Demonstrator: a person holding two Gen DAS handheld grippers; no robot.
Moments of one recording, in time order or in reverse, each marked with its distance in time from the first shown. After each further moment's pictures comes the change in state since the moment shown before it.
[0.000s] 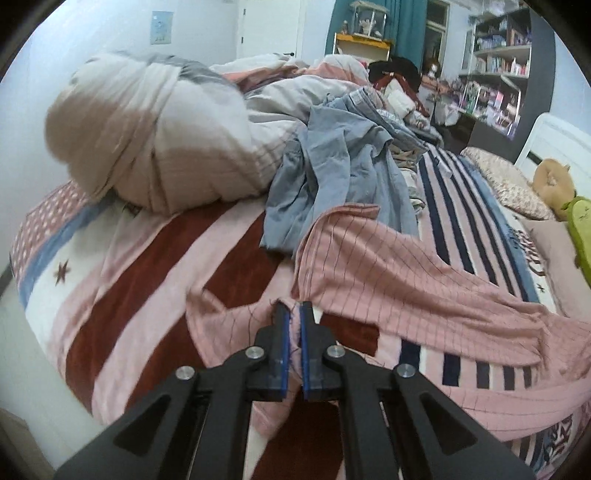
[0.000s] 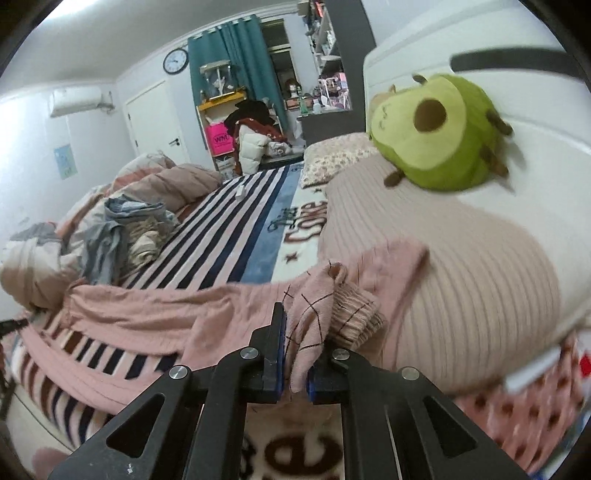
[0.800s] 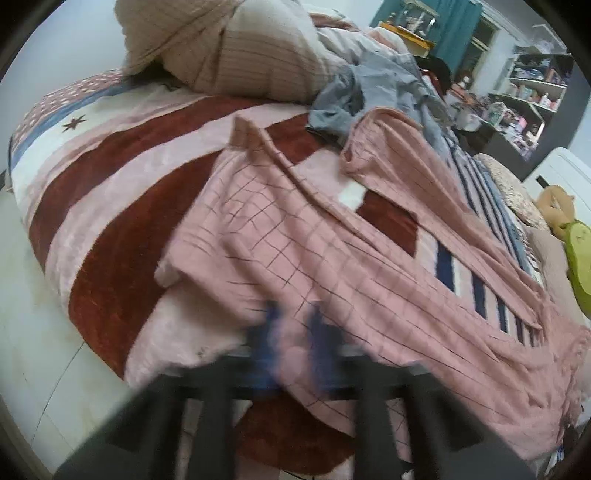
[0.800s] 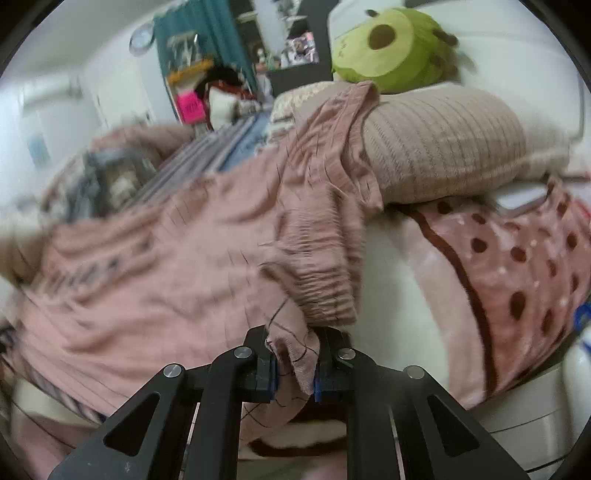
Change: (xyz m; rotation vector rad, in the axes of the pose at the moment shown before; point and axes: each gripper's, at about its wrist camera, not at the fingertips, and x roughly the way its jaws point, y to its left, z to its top) left arm 0.014 0.055 -0.150 -0.218 0.097 -0.107; right arm -0.026 -0.011 -0.158 0.154 0.116 -0.029
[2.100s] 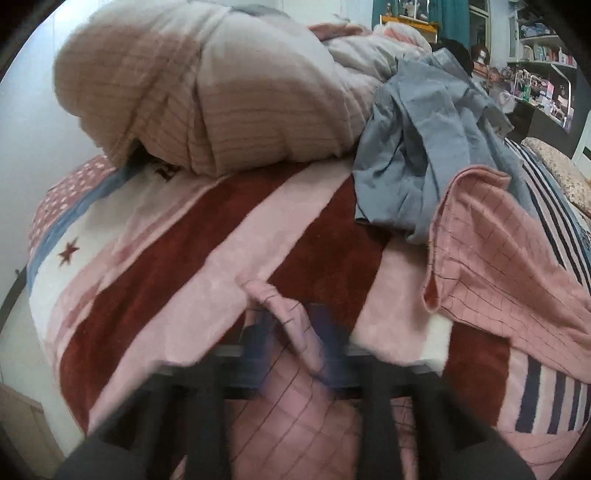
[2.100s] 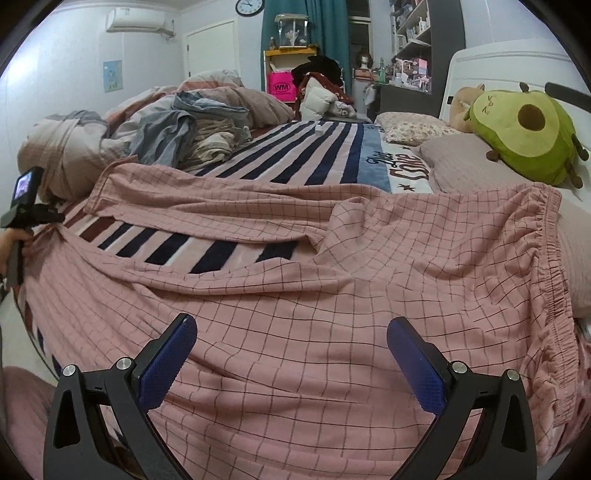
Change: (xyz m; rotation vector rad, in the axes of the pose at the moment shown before) left arm 0.071 -0.001 0.132 0.150 -0.103 0.287; right arm 0.063 0.184 -0.003 -0.415 0.021 0.068
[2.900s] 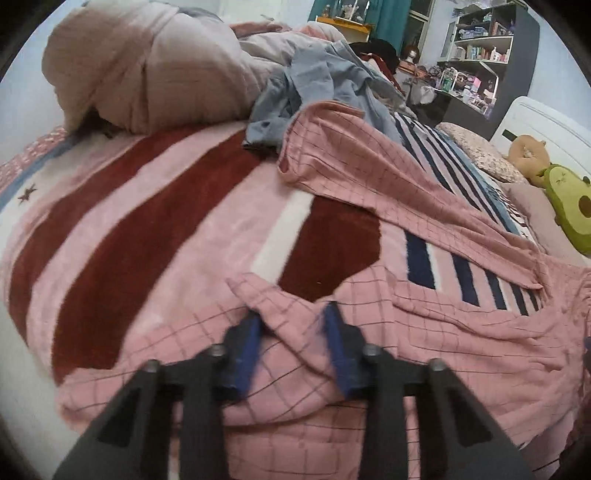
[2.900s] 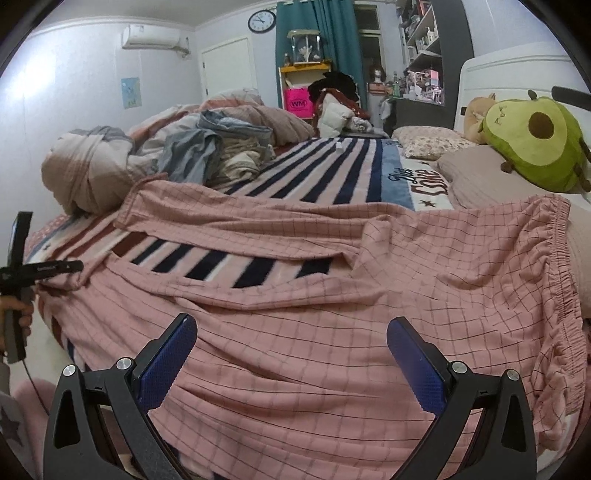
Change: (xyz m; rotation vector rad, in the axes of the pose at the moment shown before) left arm -0.077 -0.027 -0.105 0.063 0.027 -0.335; right arm -0.017 0.020 0.000 0.008 -0.060 0.078
